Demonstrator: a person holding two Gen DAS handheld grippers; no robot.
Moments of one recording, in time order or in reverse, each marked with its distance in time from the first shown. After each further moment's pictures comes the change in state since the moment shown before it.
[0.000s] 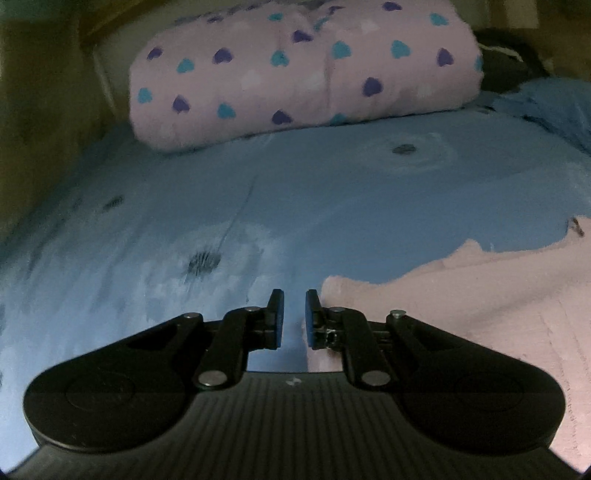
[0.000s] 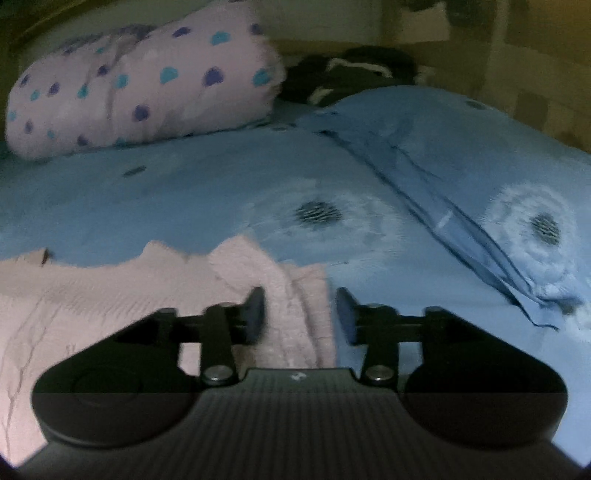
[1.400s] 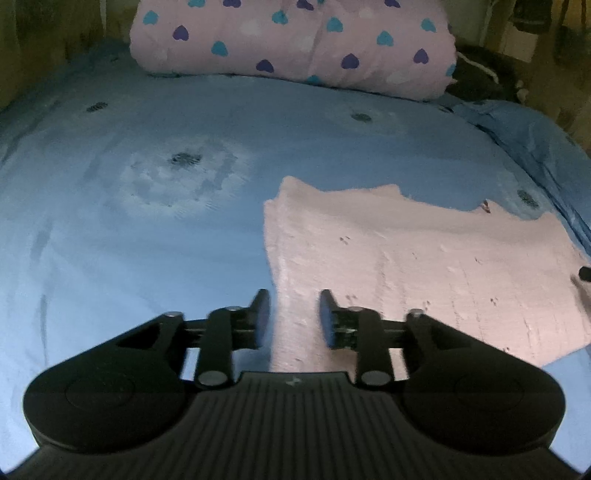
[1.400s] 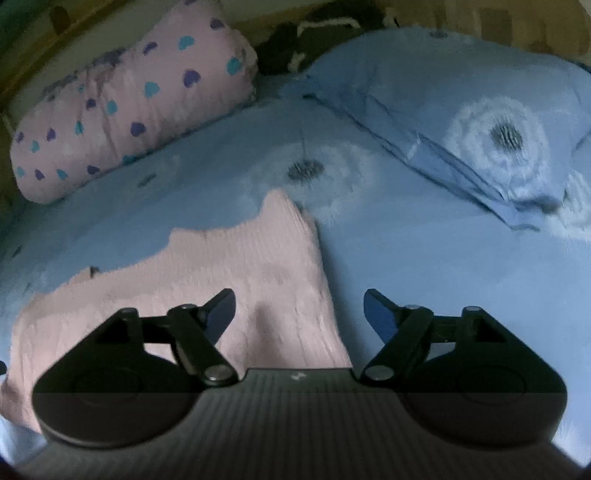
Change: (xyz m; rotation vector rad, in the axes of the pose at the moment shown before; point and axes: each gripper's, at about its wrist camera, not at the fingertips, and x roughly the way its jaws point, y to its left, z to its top) left arm -0.090 0.018 -0.056 -0.186 0.146 -0.224; right arm -0.042 -0.028 -0.017 0.183 0.183 0.114
